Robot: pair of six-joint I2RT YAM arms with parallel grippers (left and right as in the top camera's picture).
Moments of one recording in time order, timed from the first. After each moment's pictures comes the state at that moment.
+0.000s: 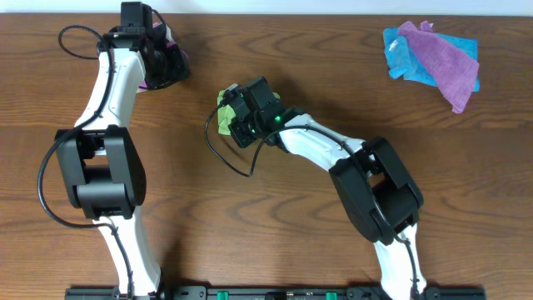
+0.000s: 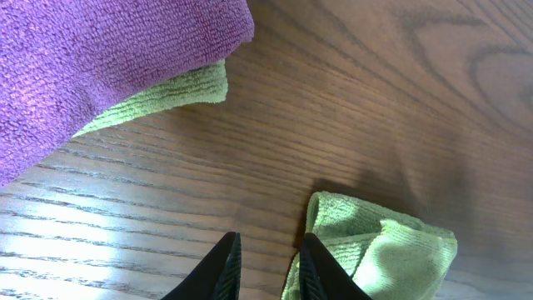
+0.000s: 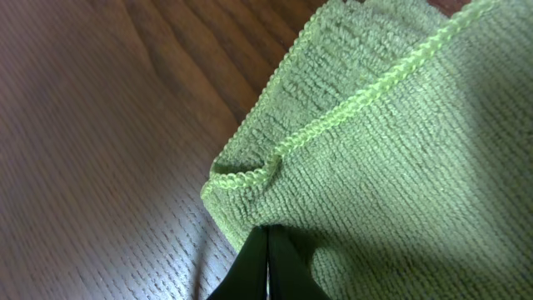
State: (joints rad) left arm 0.03 2.16 1.84 -0.85 0.33 -0.33; right arm 0.64 2.19 1.46 -0.20 -0.26 0.03
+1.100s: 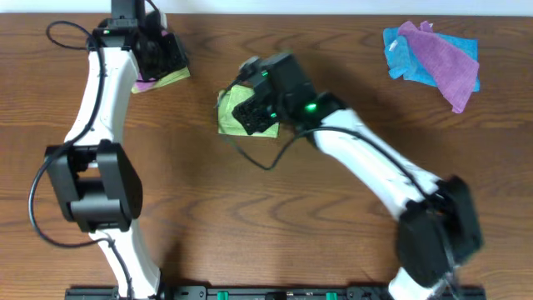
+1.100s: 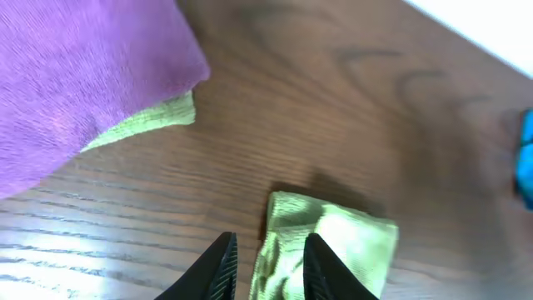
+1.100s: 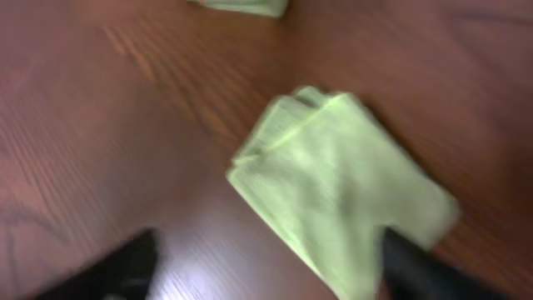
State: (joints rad) left arm 0.03 2.05 1.85 -0.85 0.36 -0.33; right arm 0.57 1.82 1.47 -0.49 -0.22 0.02
